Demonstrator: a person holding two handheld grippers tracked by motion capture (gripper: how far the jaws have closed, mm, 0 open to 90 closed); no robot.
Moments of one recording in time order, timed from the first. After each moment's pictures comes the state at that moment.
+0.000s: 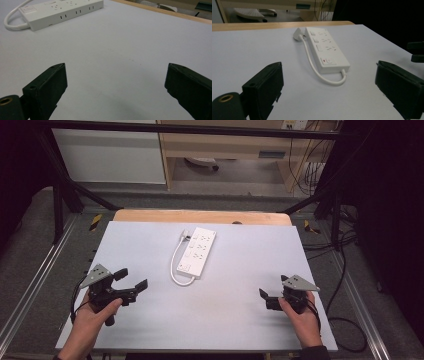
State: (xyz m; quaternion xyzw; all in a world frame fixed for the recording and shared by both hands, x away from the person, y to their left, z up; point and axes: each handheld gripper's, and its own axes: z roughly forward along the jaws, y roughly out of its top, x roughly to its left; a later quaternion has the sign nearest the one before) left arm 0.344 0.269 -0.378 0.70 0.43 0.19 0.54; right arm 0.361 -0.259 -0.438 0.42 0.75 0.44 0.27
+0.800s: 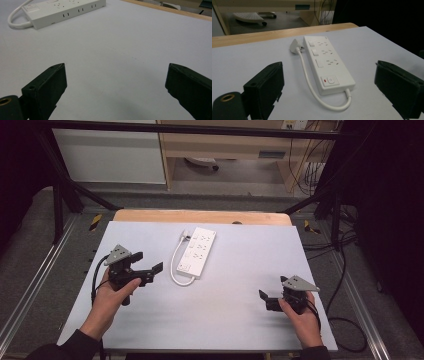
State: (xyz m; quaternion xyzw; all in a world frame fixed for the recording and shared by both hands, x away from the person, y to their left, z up) left arm 0.396 0.231 -0.365 0.71 0.42 0.20 0.52; right arm 0.360 -0.259 -0.439 0.42 0.75 0.44 0.26
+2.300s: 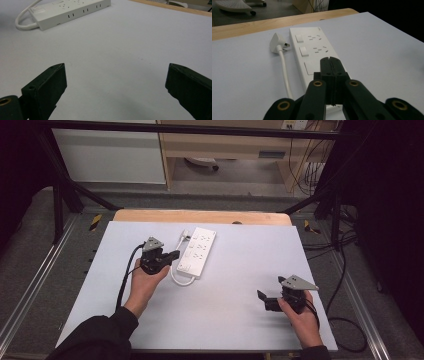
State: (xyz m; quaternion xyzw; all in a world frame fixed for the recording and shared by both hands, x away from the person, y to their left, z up) left arm 0.451 0.173 -0.394 0.75 0.41 0.17 0.49; right arm 0.362 -0.257 -0.441 0.42 0.75 0.45 0.24
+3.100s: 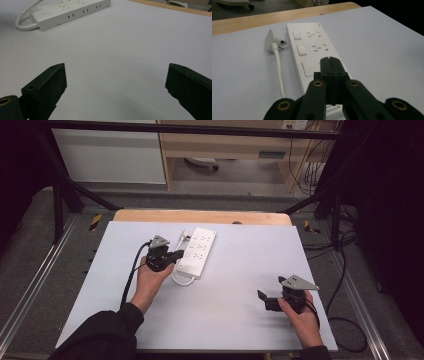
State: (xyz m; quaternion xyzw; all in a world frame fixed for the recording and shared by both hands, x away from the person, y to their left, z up) left arm 0.464 0.160 -0.398 0.76 0.42 0.16 0.47; right arm 0.363 -0.258 -0.441 0.42 0.75 0.45 0.24
